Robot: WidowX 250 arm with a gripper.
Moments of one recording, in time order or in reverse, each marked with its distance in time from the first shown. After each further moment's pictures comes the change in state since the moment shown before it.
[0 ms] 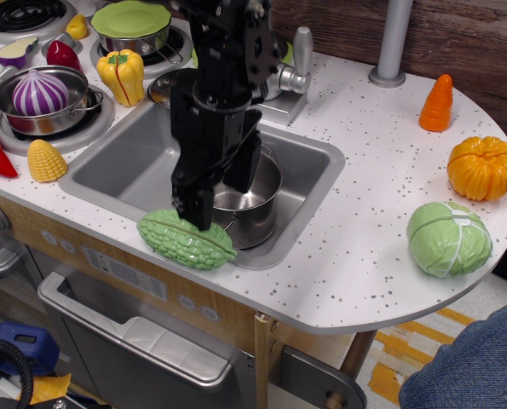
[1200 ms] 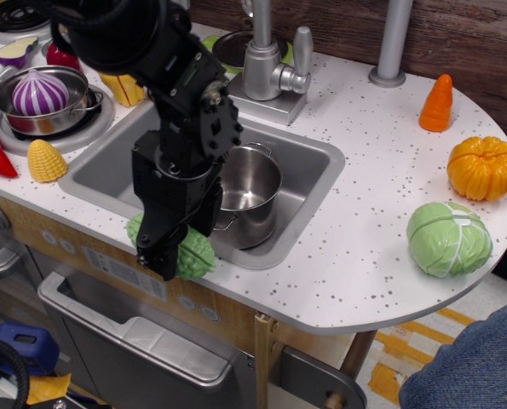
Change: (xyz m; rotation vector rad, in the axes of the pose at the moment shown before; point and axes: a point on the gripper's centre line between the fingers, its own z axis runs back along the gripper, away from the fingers) arm 0.015 0.028 -0.034 -0.047 -0.054 0.050
